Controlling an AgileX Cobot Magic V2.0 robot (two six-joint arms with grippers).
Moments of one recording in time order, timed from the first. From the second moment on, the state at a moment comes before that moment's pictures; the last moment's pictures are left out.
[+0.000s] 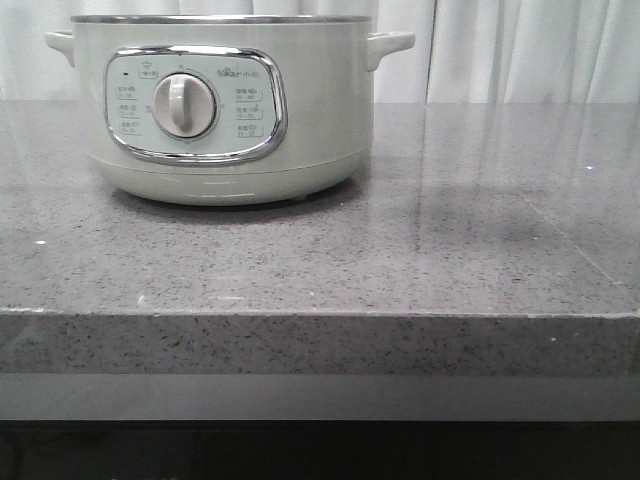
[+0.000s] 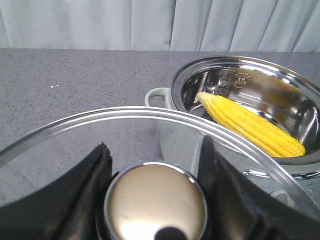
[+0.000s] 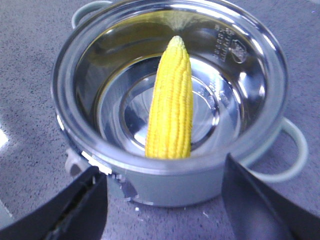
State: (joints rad) left arm -0.14 0.74 -0.86 -0.18 0.50 0.12; right arm 0.57 1.38 -1.39 0.19 0.63 -0.15
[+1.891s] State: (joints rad) left arm -0.49 1.51 -1.39 -0.19 0.22 0.12; right arm 0.57 0.80 -0.84 0.20 0.43 -0.15
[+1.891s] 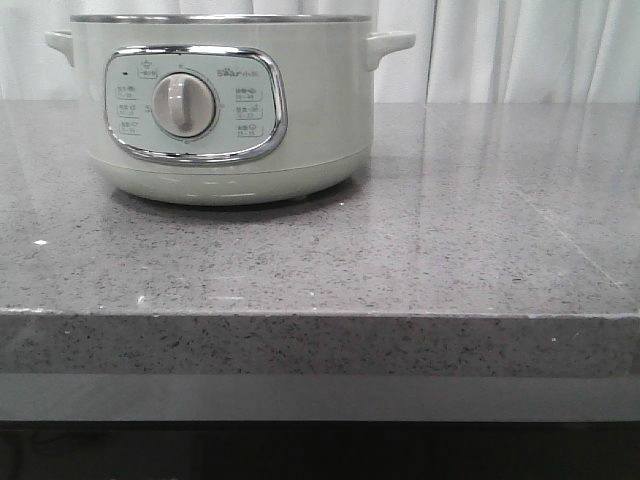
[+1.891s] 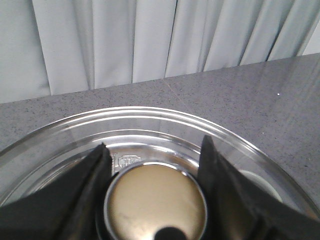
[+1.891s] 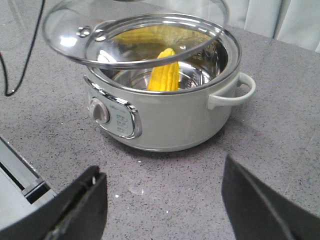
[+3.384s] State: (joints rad) left arm -0.49 1.68 -1.44 -0.18 0.19 0.12; right arm 0.57 0.80 -0.84 0.20 0.43 -0.15
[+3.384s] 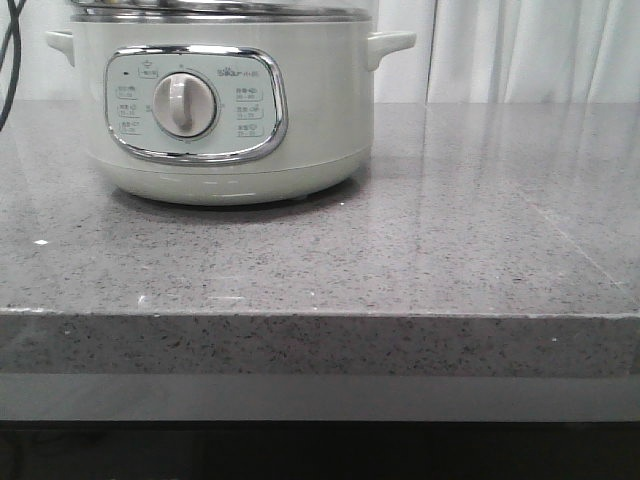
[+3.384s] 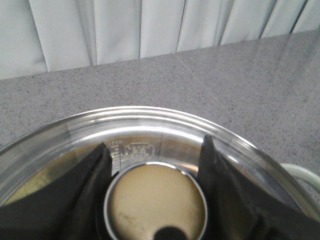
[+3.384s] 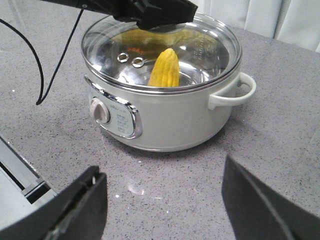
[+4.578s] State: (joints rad) left arm -0.49 1.15 -1.25 -0.13 0.50 0.11; right arm 0.57 0.80 -0.84 0.20 0.43 -0.15
